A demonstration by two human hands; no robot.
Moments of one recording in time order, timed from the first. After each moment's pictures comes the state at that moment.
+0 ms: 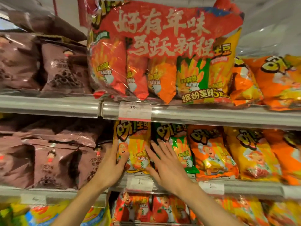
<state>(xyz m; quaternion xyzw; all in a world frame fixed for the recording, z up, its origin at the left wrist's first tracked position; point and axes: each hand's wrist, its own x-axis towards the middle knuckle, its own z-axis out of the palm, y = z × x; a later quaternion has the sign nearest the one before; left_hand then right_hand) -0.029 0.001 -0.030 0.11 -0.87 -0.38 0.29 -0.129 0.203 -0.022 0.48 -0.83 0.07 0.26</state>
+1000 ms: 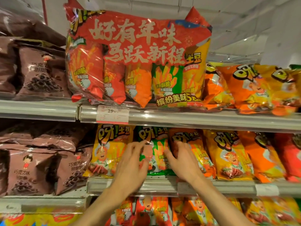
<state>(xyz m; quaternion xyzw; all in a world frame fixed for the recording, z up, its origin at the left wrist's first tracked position) -0.060 0.122 -0.005 0.02 -0.89 -0.25 0.39 -0.163 0.290 0.020 0.24 -0.91 0.30 0.16</state>
